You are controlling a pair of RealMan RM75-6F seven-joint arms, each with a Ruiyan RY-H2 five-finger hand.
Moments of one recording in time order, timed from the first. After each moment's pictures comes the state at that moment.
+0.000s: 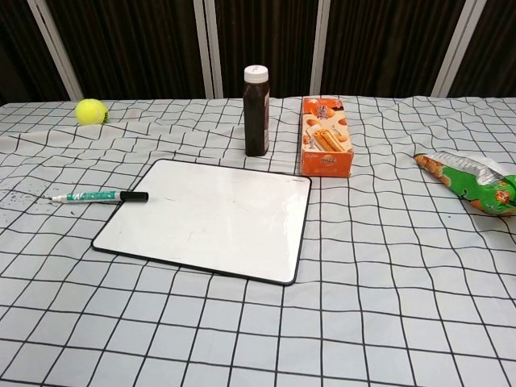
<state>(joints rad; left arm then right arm) -0.12 -1.14 -0.14 -1.69 1.21 1.36 0.16 0.17 -1.12 0.04 -1.75 -1.44 1.29 0.07</state>
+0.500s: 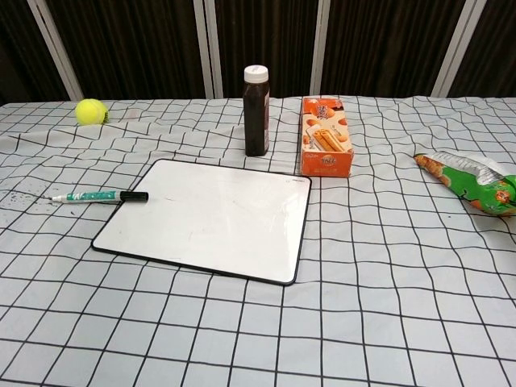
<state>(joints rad) -0.45 -1.36 -0.29 -1.55 0.87 1.11 0.47 0.18 -1.12 0.04 -1.75 -1.43 1.27 0.10</state>
